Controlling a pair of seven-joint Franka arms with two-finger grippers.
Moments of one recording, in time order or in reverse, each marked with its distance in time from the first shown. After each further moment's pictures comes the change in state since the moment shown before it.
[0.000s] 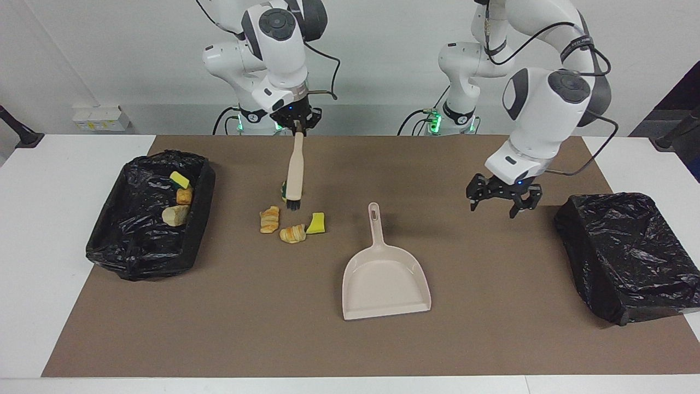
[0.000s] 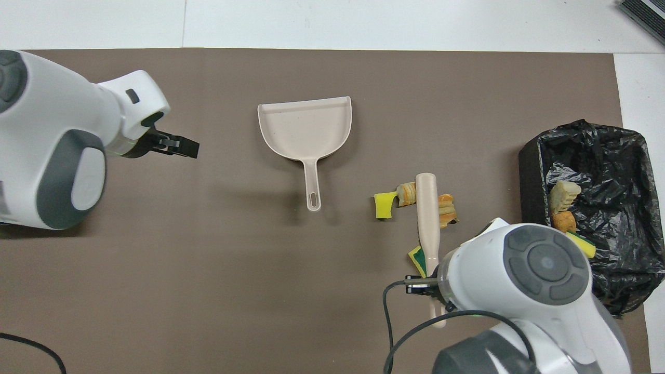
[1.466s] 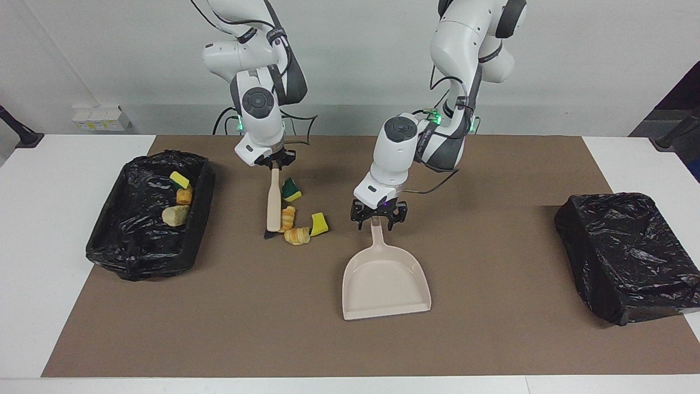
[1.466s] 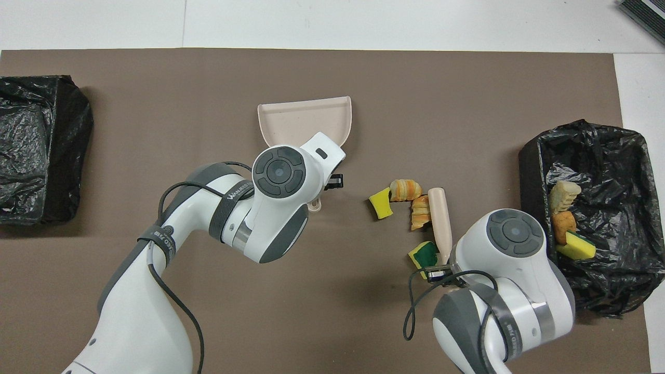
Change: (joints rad) left arm -0.371 0.235 0.005 -0.018 0.019 0.294 -0.595; right arm -0.097 0.127 0.017 -0.232 -0.046 0.249 -0.159
